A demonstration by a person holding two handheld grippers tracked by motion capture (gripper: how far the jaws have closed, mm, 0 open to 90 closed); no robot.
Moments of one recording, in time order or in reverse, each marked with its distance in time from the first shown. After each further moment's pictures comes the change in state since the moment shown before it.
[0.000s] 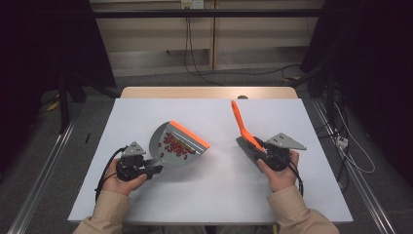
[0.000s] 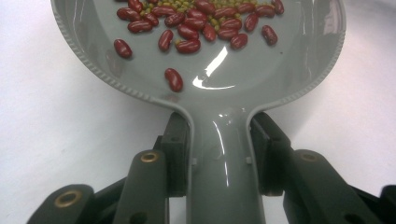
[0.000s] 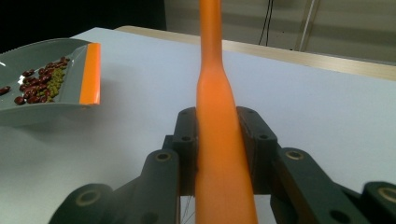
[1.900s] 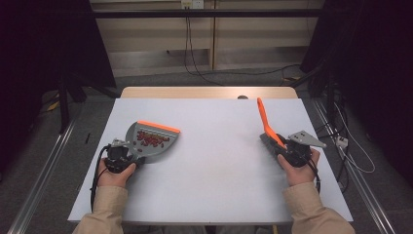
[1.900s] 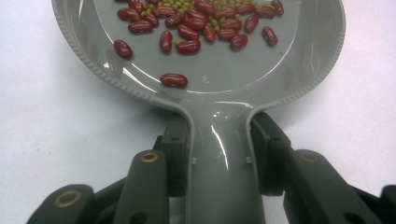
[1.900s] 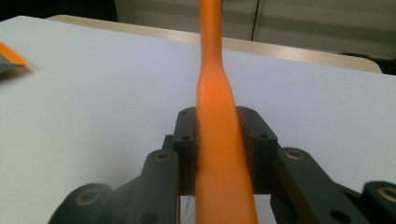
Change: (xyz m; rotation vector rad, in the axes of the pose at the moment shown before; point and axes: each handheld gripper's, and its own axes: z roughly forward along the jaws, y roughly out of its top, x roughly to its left) left arm 0.049 -0.018 0.008 0.035 0.254 -0.272; right arm -0.057 -0.011 -0.015 0.028 -0.163 0.014
